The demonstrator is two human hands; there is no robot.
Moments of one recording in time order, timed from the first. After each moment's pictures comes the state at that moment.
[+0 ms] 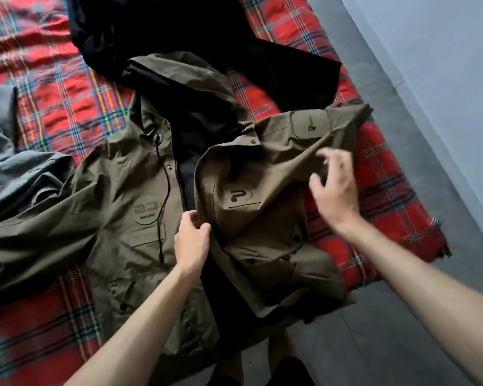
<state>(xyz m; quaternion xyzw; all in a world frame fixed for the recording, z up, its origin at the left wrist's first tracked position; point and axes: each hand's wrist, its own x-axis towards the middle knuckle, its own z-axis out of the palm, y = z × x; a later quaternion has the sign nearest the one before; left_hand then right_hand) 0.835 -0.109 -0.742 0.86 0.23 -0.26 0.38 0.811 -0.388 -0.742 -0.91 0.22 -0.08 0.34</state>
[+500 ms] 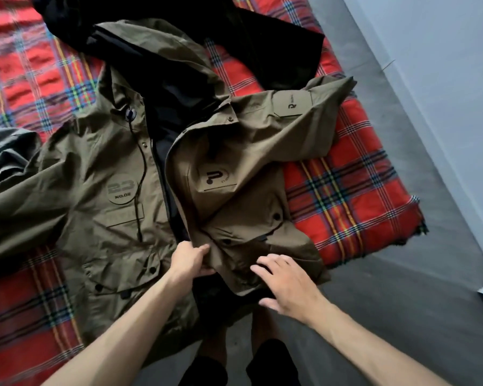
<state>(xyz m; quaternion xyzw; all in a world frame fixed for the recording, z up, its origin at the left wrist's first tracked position) 0.755 -0.111 -0.787 0.70 0.37 -0.42 0.44 0.615 -0.313 -0.798 -0.96 -0.14 0.18 0.15</state>
